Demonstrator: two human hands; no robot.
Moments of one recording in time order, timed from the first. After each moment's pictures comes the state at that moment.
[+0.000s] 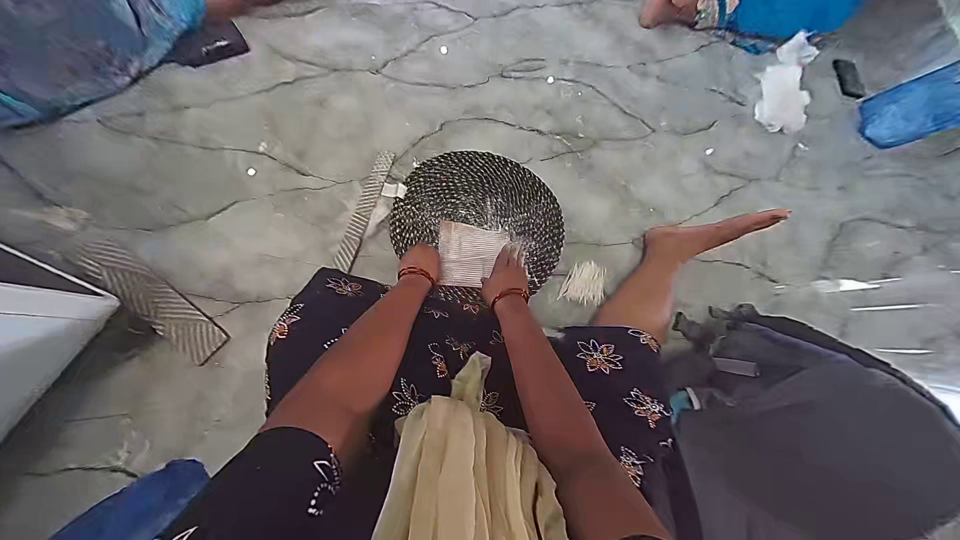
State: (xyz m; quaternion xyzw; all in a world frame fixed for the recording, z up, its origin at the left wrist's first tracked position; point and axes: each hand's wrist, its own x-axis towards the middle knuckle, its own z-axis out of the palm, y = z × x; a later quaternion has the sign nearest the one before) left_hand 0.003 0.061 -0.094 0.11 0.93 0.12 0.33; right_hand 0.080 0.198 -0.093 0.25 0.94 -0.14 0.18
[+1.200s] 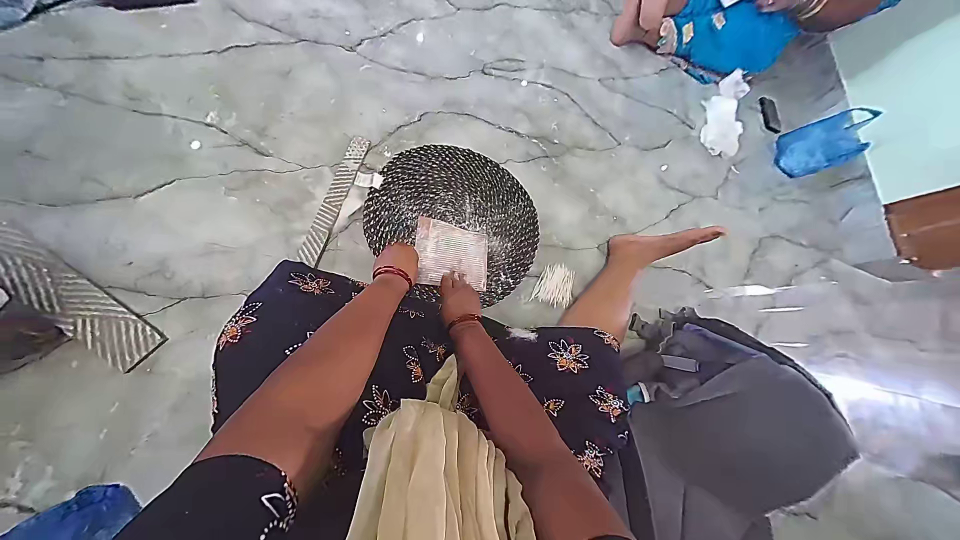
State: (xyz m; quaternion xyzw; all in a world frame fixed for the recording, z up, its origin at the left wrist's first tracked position) left_hand 0.001 0.060 -0.093 0.15 0.92 0.11 0.33; right_hand 0.101 0.160 -0.121 0.15 0.96 -0.11 0.20
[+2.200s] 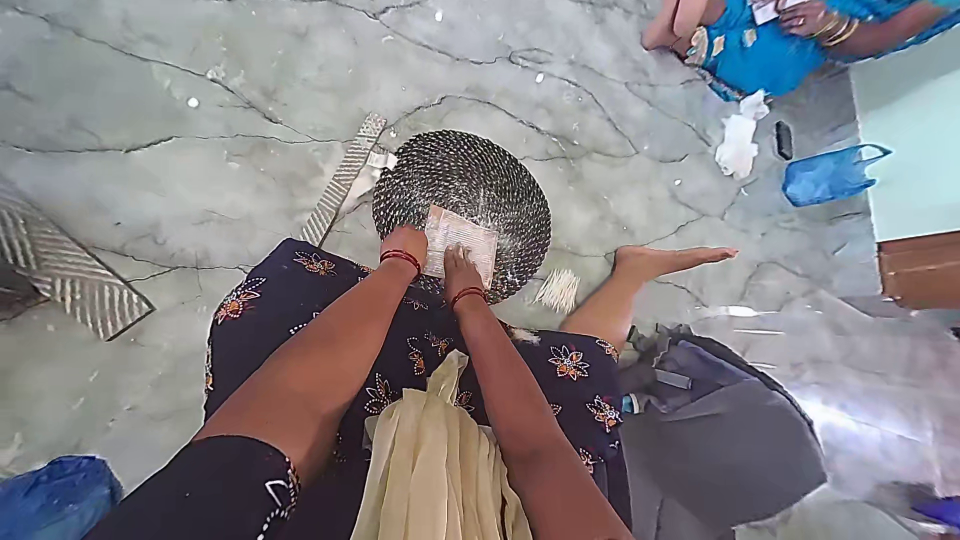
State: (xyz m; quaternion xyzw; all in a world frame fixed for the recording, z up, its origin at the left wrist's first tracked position) left_hand -0.008 0.059 -0.098 0.15 0.93 0.13 0.32; right_hand 0.064 0.168 -0.129 0.10 0.96 -0.05 0.25
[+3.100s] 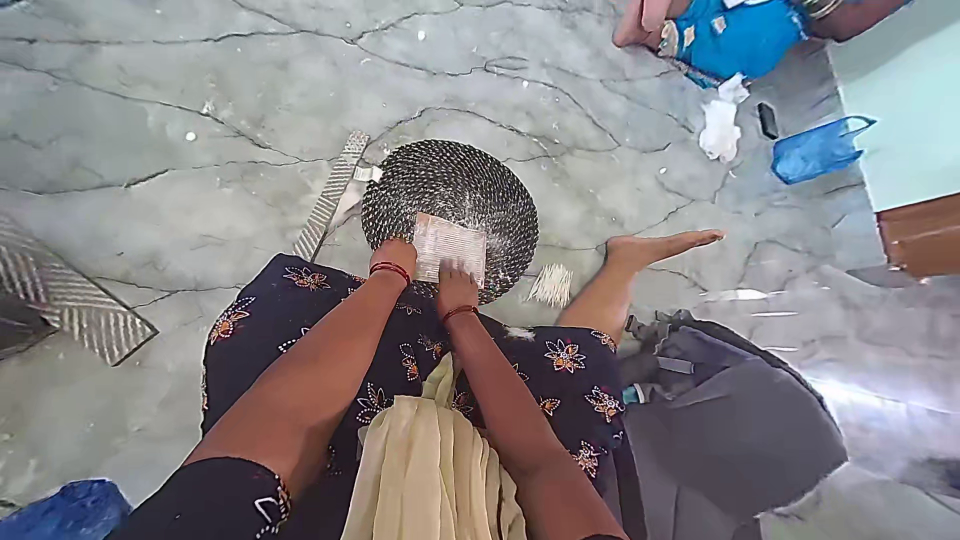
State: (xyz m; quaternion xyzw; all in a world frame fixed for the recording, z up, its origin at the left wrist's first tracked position) left_hand 0.003 0.058 -0.090 0.16 0.93 0.10 0.33; right_hand 0.091 0.159 -0.116 0.14 0.97 -0.07 0.20
